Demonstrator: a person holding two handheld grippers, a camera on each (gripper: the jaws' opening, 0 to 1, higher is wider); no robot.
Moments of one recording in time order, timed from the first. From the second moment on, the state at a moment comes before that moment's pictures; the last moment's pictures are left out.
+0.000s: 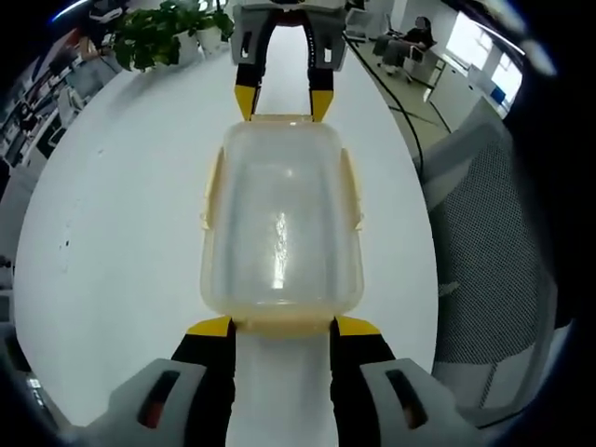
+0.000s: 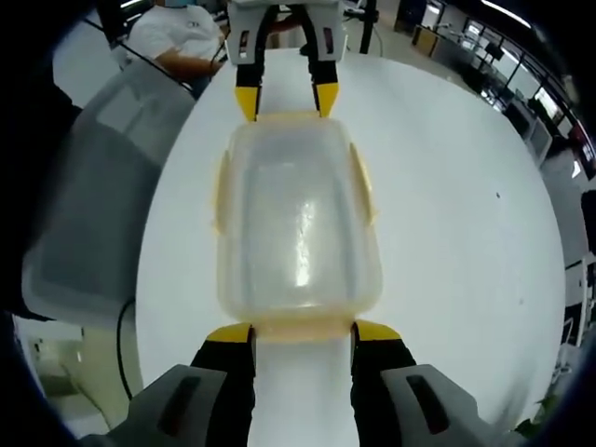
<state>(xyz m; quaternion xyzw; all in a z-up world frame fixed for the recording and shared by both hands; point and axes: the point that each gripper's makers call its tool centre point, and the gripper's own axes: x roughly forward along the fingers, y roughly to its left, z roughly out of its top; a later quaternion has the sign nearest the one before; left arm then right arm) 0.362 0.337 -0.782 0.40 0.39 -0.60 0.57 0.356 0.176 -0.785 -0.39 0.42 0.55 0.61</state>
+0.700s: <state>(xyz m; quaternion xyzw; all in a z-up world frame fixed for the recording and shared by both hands) 0.364 0.338 -0.783 0.42 0.39 -0.59 0.57 0.355 0.174 -0.785 -0.39 0.41 0.56 0.61</state>
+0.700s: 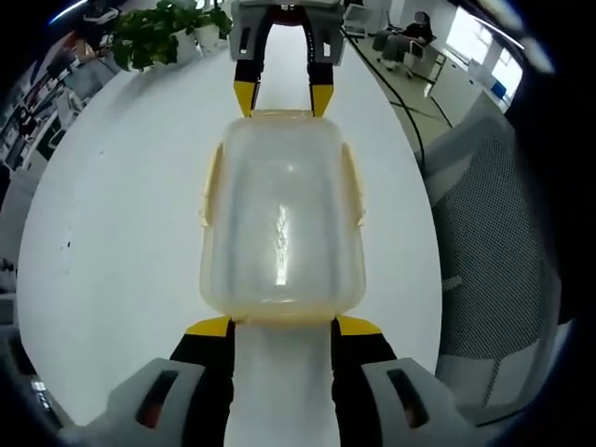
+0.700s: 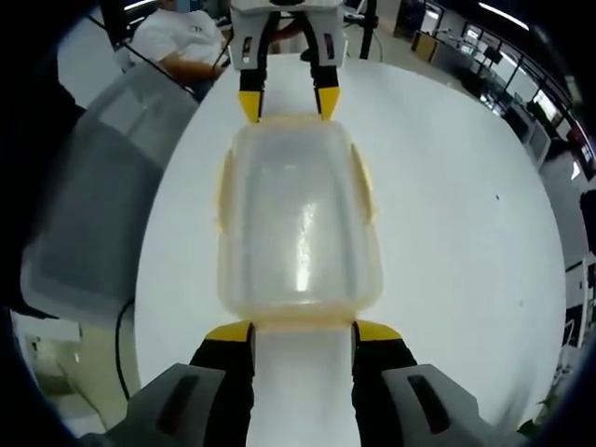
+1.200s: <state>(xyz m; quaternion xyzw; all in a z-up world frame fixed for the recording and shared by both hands) 0.373 0.351 -0.779 0.38 0.42 -0.56 0.61 0.360 0.169 -0.770 -0.31 0.43 0.53 0.67</state>
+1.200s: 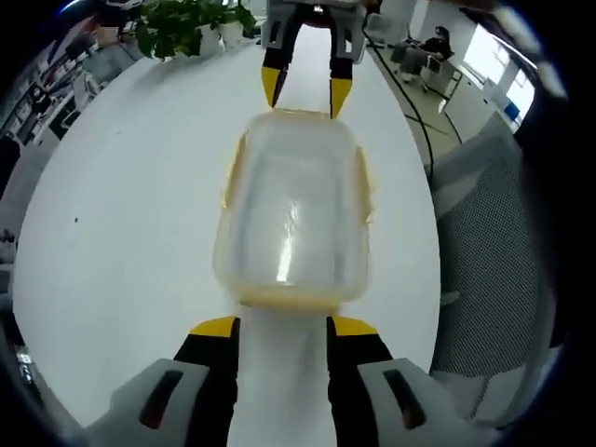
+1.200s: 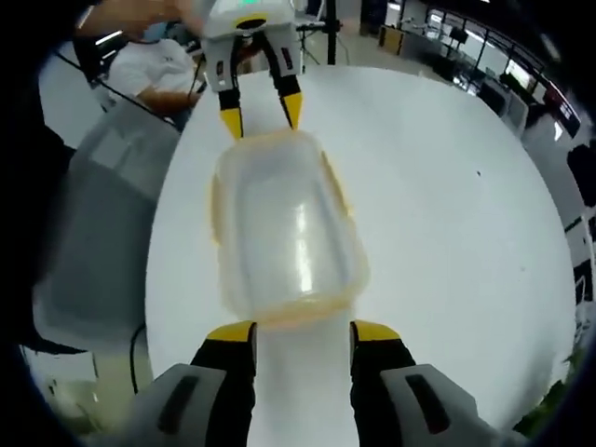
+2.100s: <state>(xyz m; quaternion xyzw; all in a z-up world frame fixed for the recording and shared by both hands) 0.374 0.337 -0.770 -0.01 0.54 -0.41 0.74 0.364 0.173 -0.770 -0.09 0.50 0.41 0.76</state>
